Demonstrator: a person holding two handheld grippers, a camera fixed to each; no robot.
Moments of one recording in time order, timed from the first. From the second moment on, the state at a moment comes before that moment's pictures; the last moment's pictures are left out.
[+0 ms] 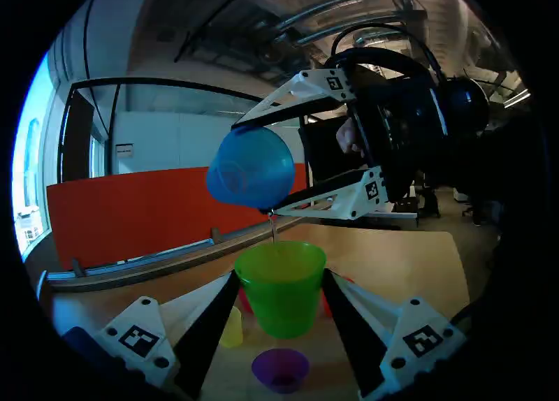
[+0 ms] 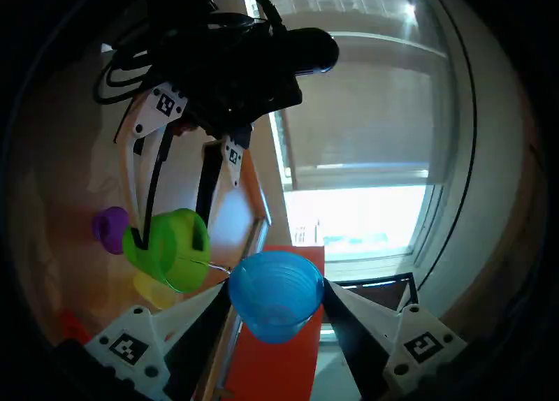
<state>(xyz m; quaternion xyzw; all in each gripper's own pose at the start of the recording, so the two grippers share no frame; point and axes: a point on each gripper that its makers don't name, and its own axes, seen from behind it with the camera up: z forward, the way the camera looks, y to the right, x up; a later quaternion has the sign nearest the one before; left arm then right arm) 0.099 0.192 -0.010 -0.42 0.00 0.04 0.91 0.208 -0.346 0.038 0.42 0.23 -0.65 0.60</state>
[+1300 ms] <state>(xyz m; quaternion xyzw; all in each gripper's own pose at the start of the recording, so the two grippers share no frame) 0.102 0.189 -0.010 -0.42 0.00 0.04 0.91 0.209 -0.349 0.035 0.40 0.25 -0.67 0.57</state>
